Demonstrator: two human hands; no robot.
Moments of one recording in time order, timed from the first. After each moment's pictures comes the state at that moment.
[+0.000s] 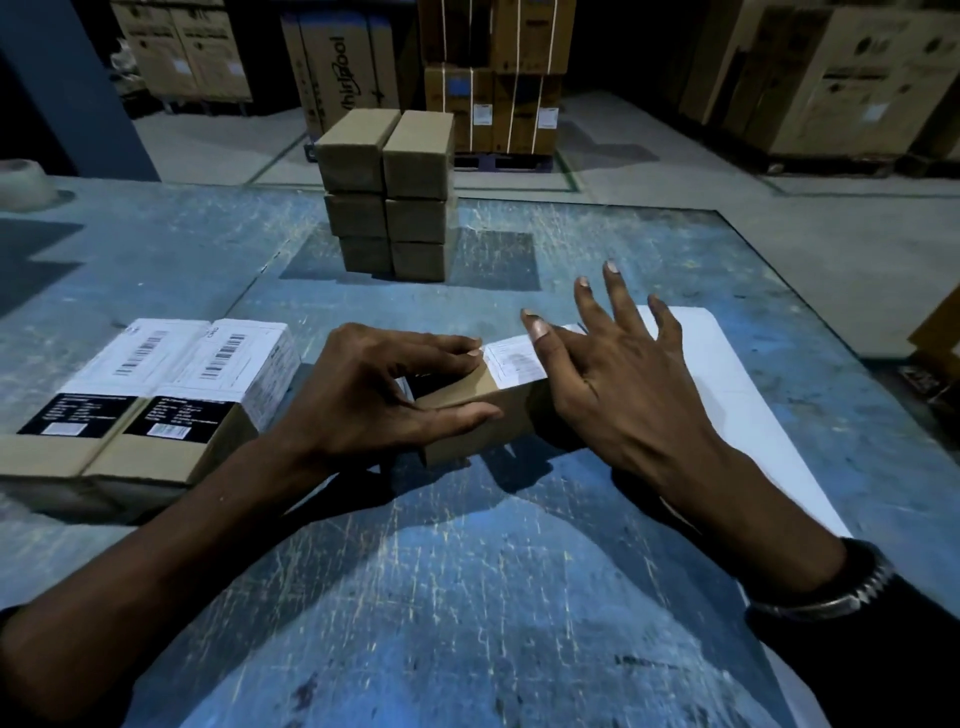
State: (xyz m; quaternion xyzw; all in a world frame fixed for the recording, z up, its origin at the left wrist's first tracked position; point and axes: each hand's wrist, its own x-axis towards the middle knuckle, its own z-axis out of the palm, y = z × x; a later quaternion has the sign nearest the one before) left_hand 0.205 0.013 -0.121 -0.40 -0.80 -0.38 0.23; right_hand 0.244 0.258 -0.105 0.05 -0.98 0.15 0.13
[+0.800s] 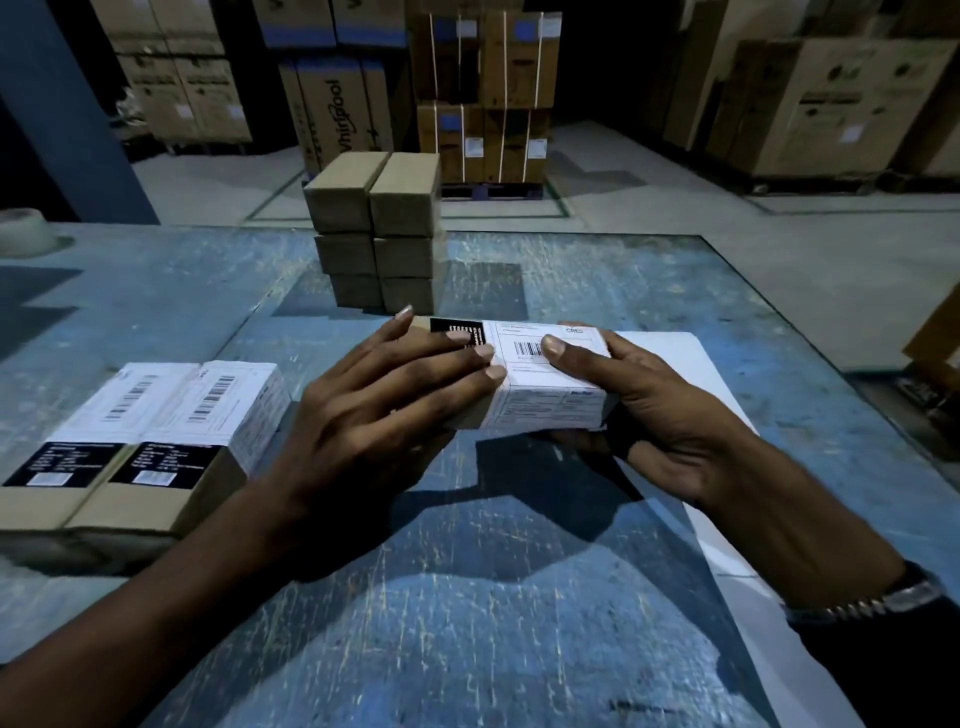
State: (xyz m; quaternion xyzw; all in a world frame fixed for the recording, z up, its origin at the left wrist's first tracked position) left_hand 0.212 0.024 -0.117 -0.49 -0.75 -0.15 0.43; right_hand 0.241 0.286 -0.093 -0.04 -0.60 0.79 -0.08
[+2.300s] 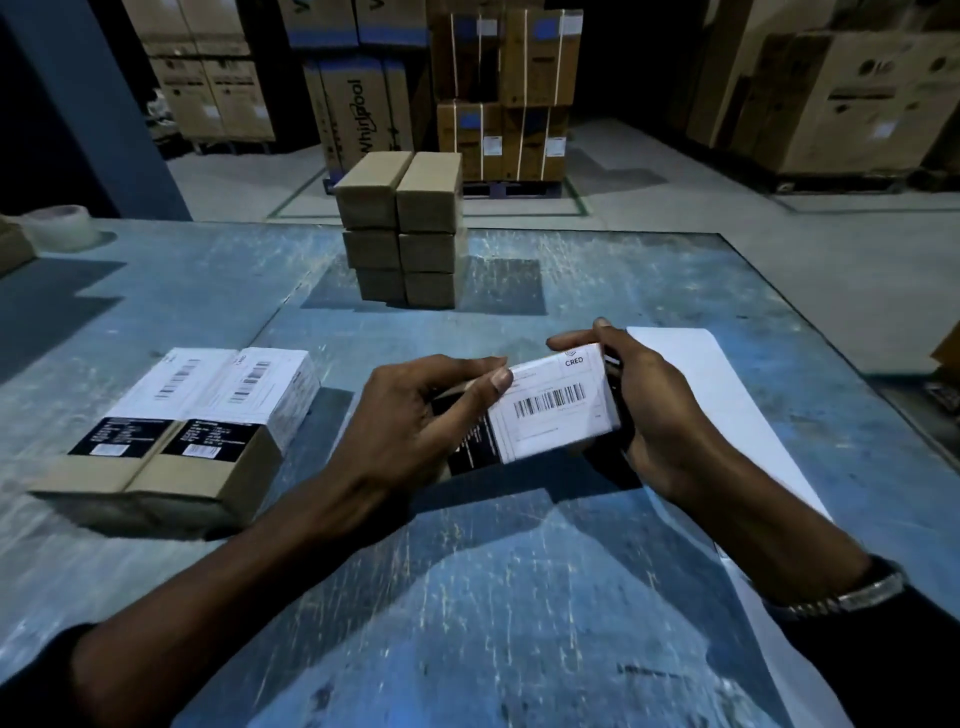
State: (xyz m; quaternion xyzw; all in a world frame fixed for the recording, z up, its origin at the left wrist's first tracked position) left_hand 0.233 0.048 -0.119 -0.21 -0.81 -0.54 0.12; right_hand 0.242 0.267 -0.101 -0.10 -0.67 0.73 -0.01
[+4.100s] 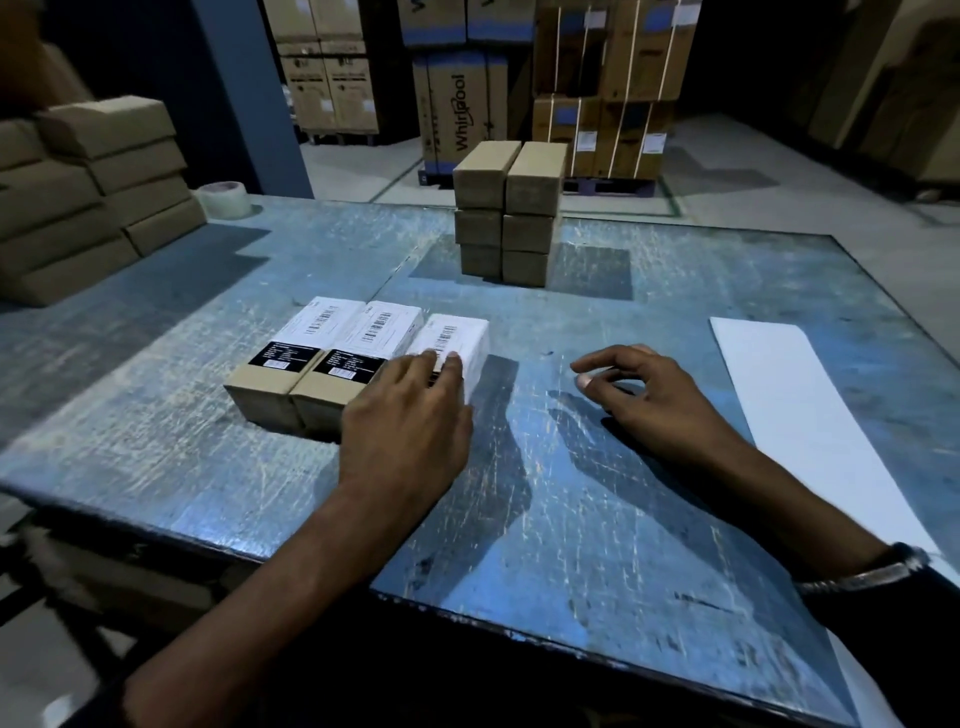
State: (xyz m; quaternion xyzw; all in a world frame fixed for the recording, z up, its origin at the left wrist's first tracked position) left_hand 0.312 -0.010 -0.128 -0.04 -0.97 0.04 0.26; right_hand 0.255 0.242 -0.139 0.09 -0.83 0.55 0.03
